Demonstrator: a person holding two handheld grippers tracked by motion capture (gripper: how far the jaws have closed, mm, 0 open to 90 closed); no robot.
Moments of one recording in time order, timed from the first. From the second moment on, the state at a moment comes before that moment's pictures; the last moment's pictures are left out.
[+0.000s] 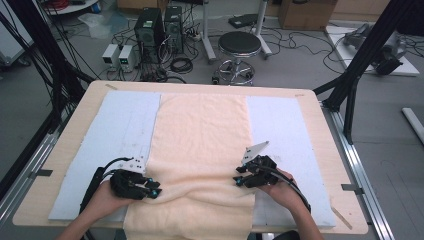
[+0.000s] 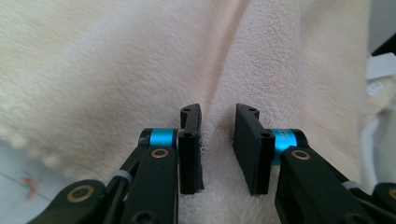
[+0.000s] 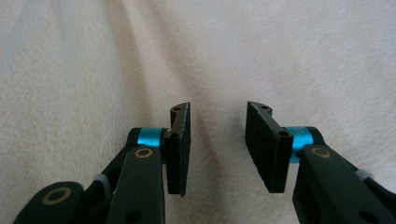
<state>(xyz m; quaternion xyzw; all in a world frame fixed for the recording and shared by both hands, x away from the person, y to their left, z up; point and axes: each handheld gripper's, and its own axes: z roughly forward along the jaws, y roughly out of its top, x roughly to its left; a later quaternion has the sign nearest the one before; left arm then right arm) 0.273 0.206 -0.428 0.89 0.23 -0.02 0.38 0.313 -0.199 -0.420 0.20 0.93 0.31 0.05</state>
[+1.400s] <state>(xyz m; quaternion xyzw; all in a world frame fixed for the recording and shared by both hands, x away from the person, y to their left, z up) 0.343 0.207 -0.421 0.84 0.35 0.14 0.39 0.363 -0.219 -0.417 0.29 0.89 0.34 0.11</state>
